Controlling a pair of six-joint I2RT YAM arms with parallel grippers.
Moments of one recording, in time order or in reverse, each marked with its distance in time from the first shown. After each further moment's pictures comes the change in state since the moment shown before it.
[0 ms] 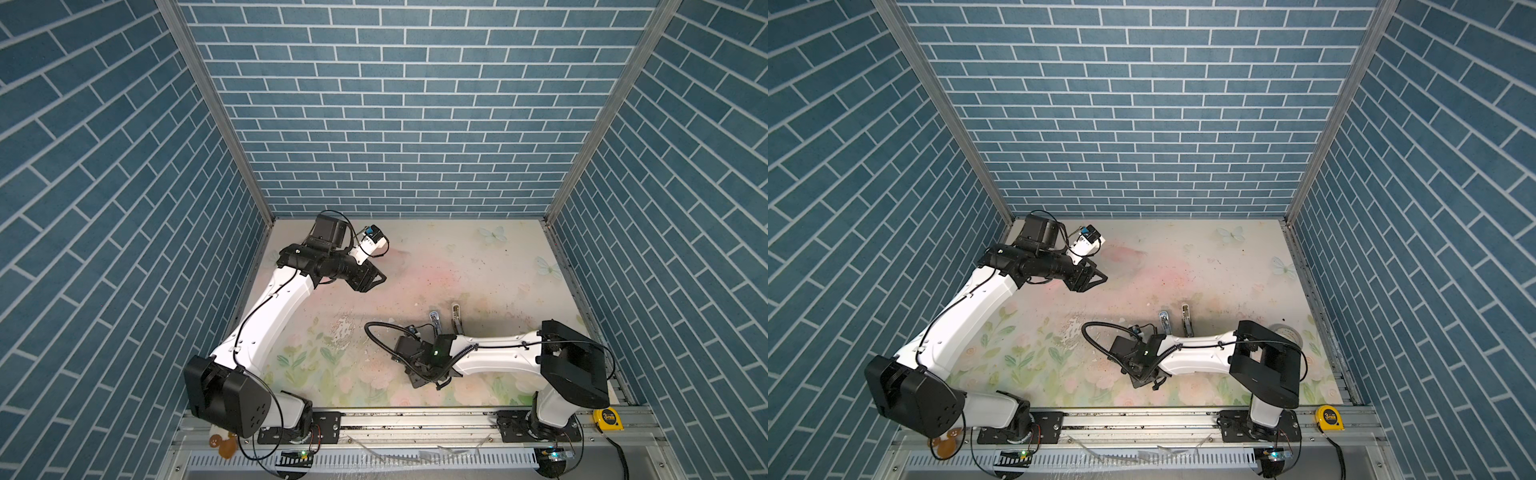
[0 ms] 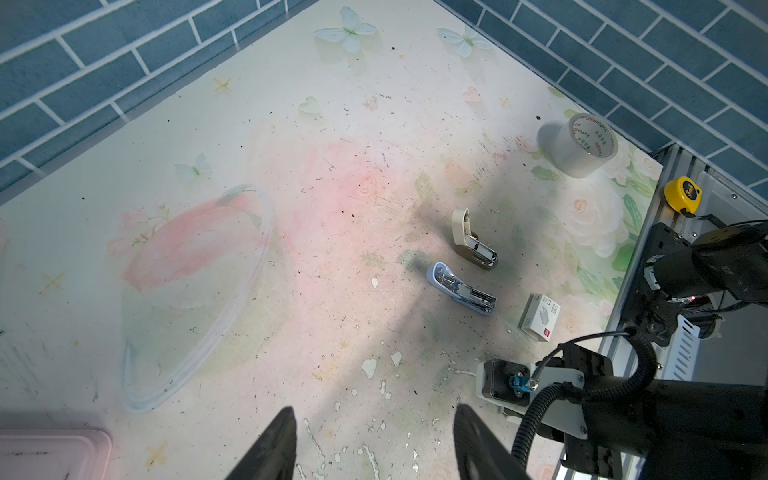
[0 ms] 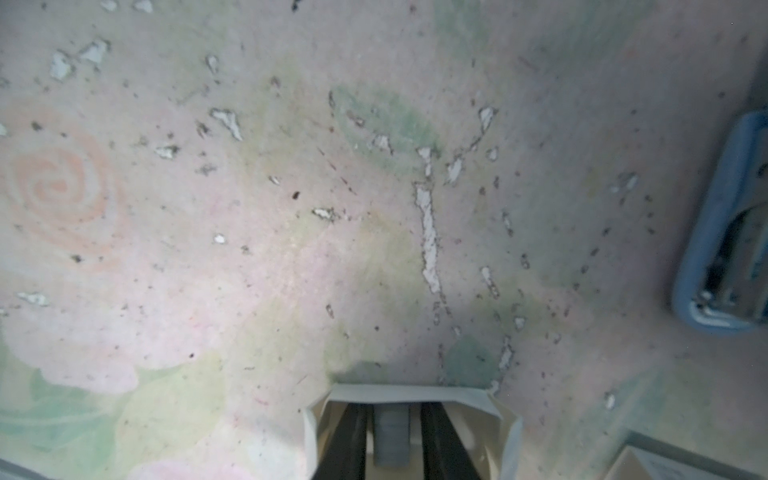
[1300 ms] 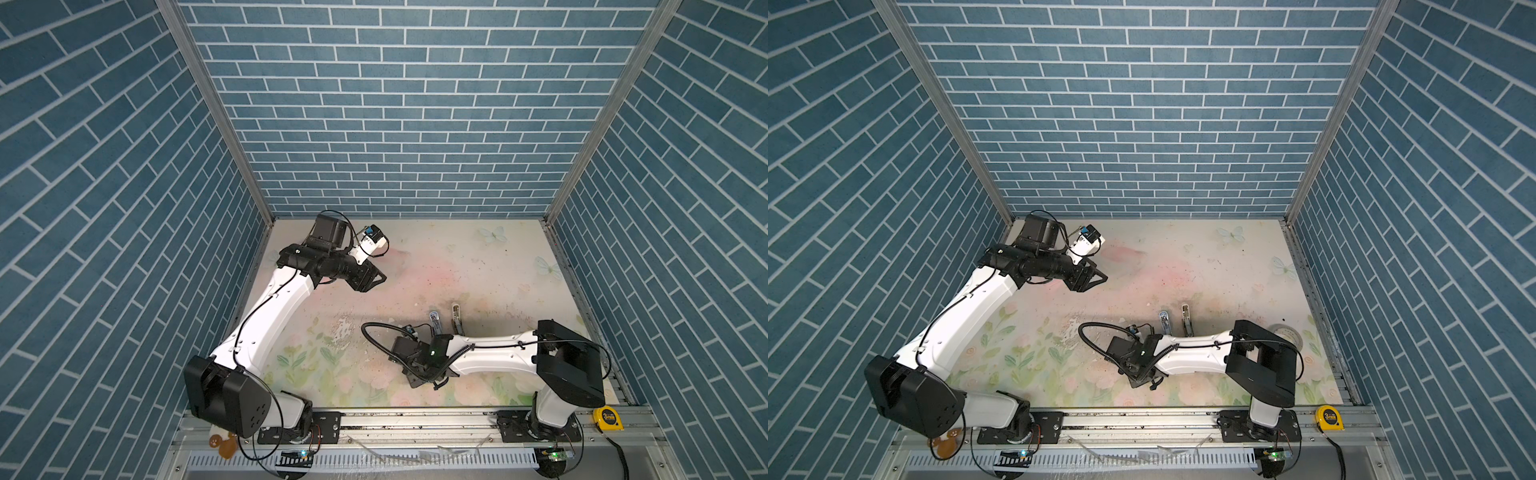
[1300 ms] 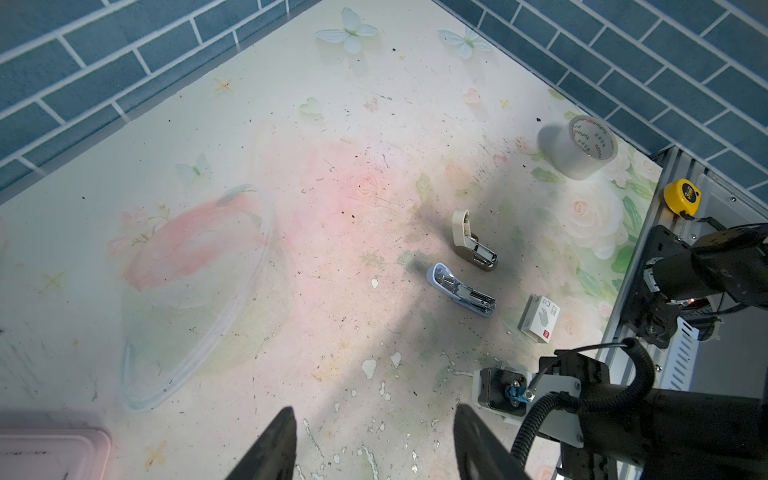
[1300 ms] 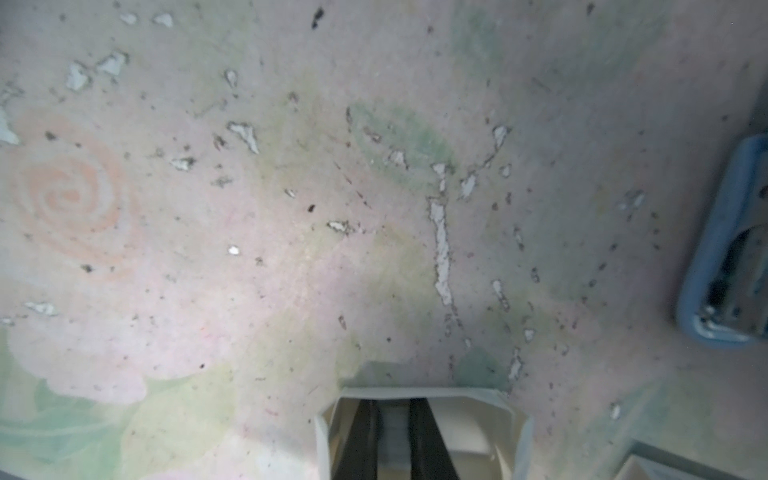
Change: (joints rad) left arm 0.000 0.000 0.000 0.003 0.000 -0.006; right arm 0.004 0.022 0.026 -0.010 0.026 -0.007
